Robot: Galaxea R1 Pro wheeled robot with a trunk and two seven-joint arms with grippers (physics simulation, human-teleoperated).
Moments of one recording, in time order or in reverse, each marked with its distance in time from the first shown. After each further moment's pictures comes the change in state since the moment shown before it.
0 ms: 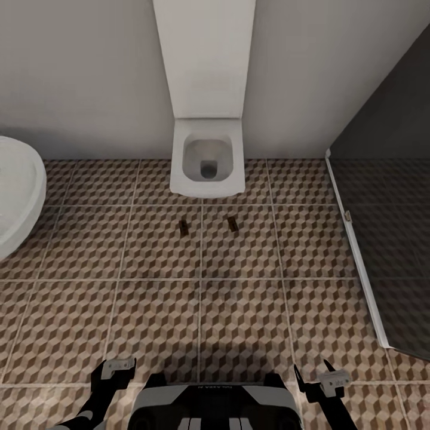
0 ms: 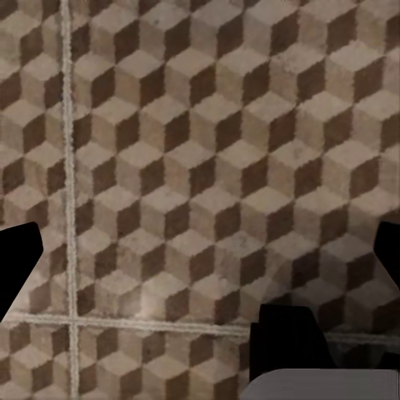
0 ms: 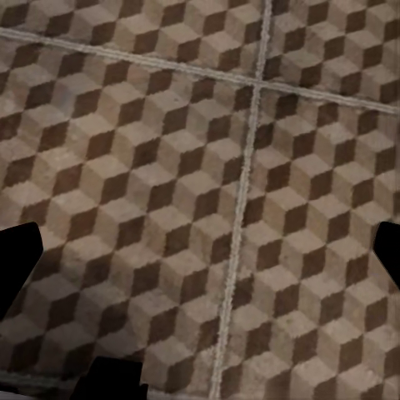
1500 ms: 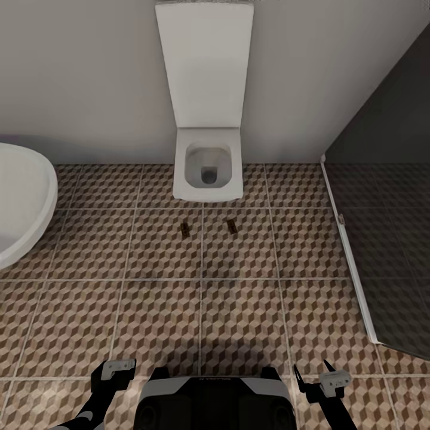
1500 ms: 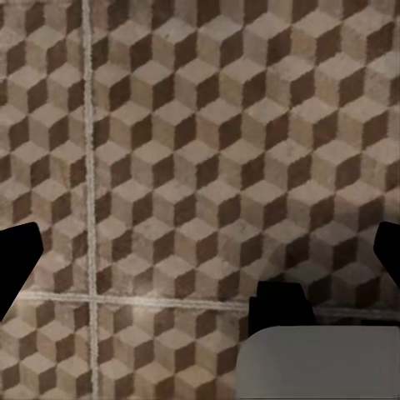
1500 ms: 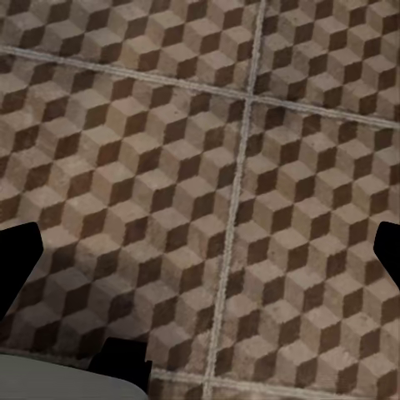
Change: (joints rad) left arm 0.002 -0.001 0.000 0.000 0.000 0.003 0.001; right arm 0.000 0.001 0.000 0.000 -0.001 0.004 0.000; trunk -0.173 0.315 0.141
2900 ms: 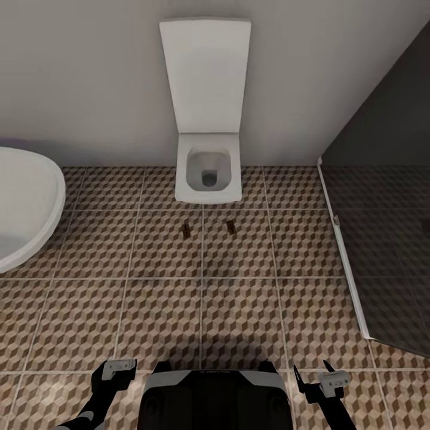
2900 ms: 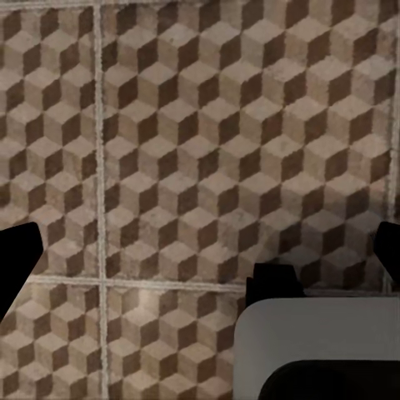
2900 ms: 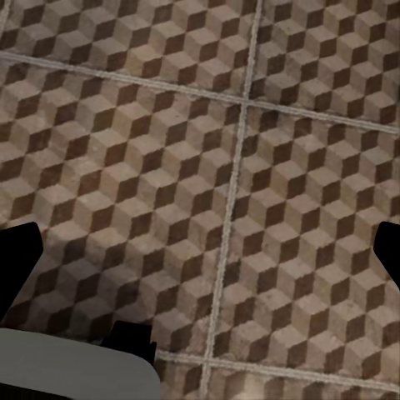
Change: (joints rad) left arm 0.000 -0.003 0.000 0.000 0.000 0.003 0.000; right arm 0.000 0.002 0.000 0.001 0.000 0.005 -0.001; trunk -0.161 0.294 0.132
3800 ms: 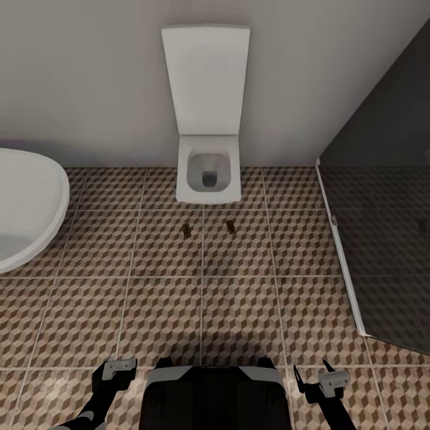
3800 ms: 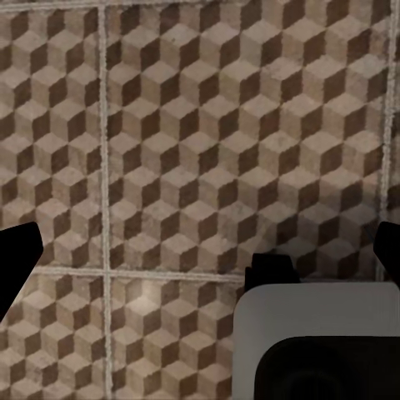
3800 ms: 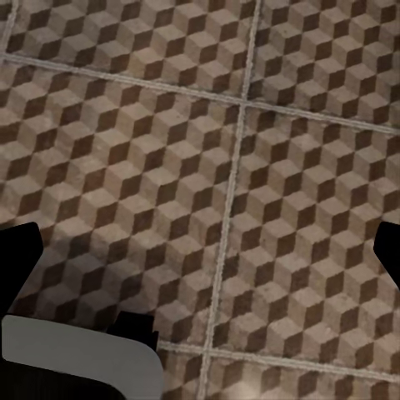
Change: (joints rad) left arm 0.000 -0.002 0.000 0.000 0.000 0.000 0.000; right arm 0.000 0.001 0.000 0.000 0.000 0.001 0.000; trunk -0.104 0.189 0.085
